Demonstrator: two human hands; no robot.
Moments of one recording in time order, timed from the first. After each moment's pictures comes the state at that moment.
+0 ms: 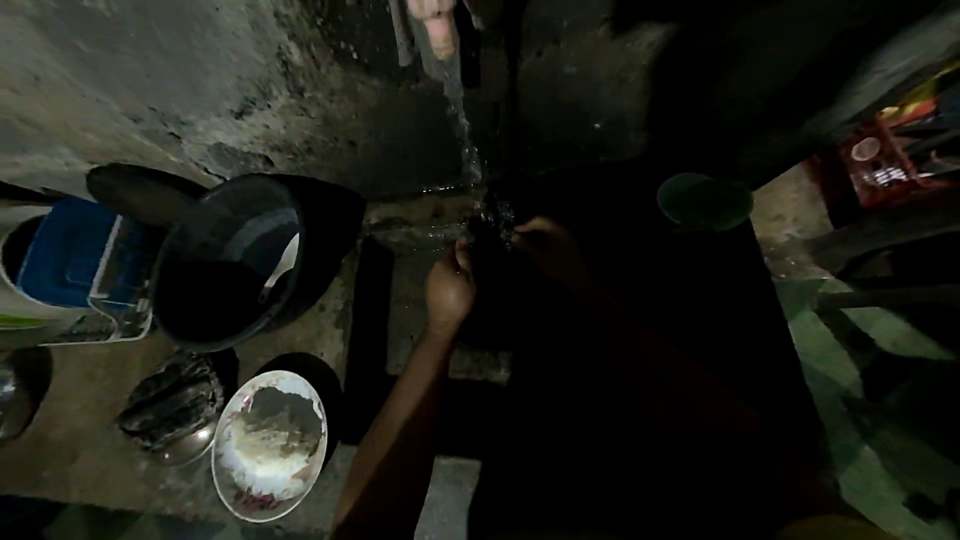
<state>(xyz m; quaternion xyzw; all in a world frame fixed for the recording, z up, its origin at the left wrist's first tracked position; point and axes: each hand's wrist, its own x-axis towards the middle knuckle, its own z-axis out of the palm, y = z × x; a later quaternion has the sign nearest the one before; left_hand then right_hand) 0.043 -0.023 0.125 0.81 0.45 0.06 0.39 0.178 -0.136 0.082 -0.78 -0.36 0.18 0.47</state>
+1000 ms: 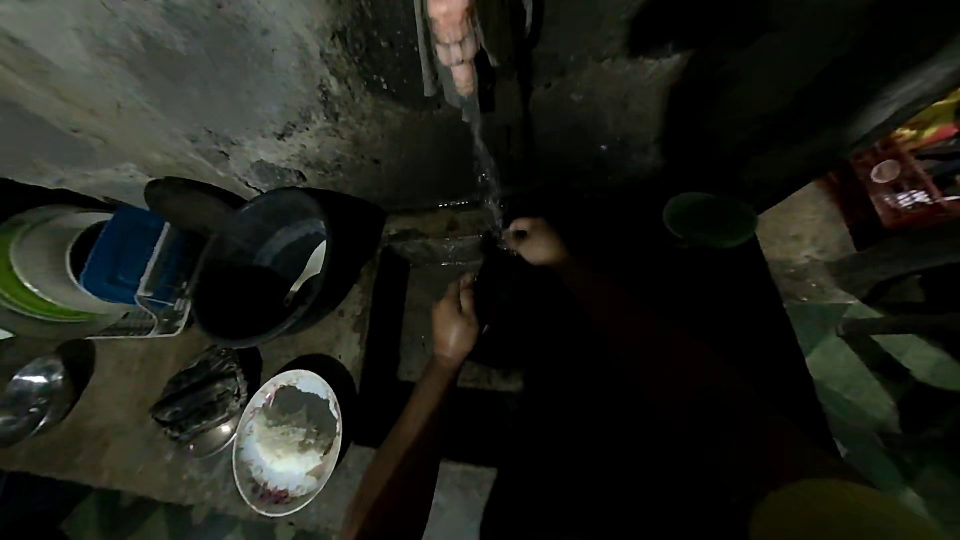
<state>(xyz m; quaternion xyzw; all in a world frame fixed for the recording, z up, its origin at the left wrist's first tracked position) -0.003 -0.039 0.113 0.80 0.41 0.13 0.40 0.206 -0.087 0.090 -0.78 -0.37 0.32 0.39</state>
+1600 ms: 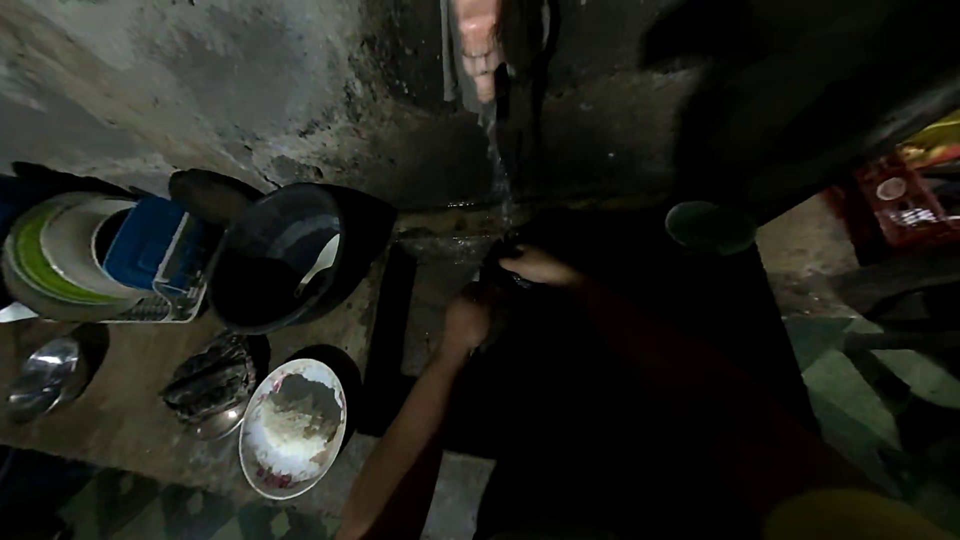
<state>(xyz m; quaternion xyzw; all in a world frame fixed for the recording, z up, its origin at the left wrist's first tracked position) 0.007 -0.040 0.141 0.74 0.46 -0.04 0.49 0.183 -0.091 0.102 -0.77 -0.33 0.45 0.31</state>
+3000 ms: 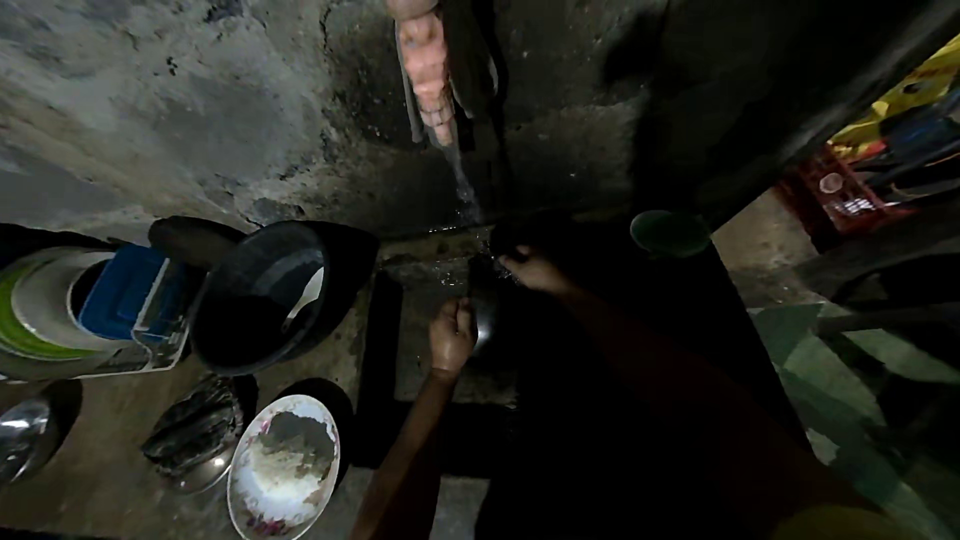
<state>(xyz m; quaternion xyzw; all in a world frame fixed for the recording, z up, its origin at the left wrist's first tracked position) 0.002 -0.034 0.097 0.83 0.35 0.20 0.38 0.198 -0.113 0.113 -0.82 -0.27 0.35 0.36</state>
